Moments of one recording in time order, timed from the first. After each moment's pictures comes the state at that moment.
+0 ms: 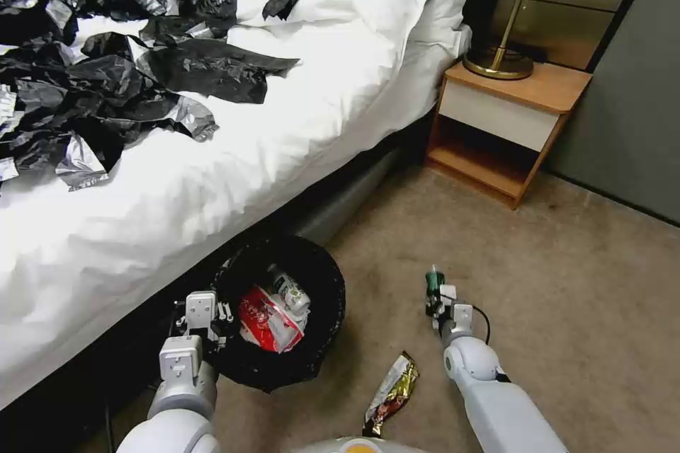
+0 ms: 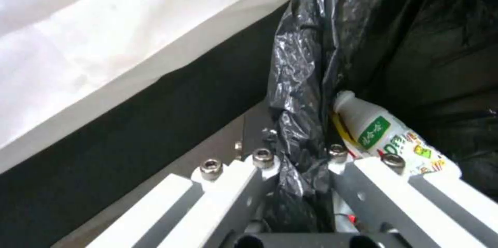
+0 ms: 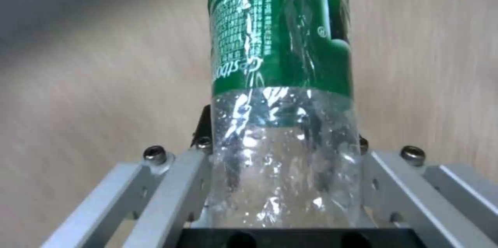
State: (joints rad) left arm 1.78 -1.35 -0.46 -2.36 -0.14 0.48 -0.37; right arm -1.15 1.38 0.31 1.33 0.27 -0.05 0.14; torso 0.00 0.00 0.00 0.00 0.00
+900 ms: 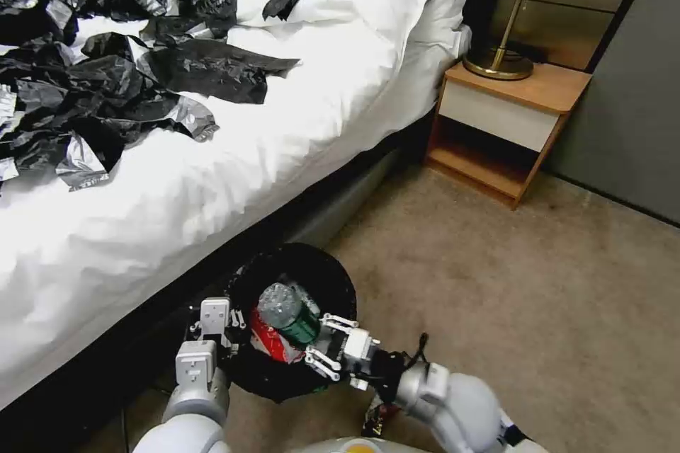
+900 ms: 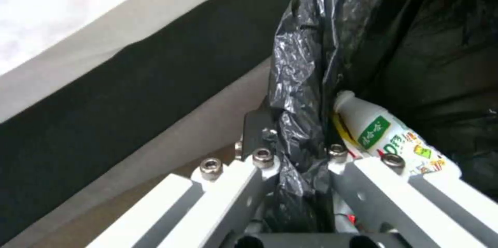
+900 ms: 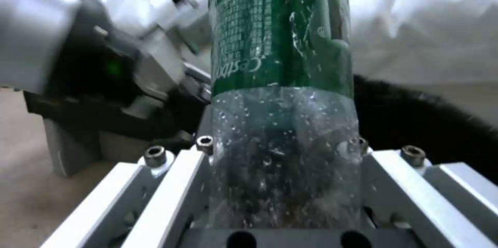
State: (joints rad) left arm 1.79 -1.36 -0.40 -2.35 -0.10 0.50 -0.37; right arm -1.32 1.22 -0.01 1.84 0.22 0.28 -0.61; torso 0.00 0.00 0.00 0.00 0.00
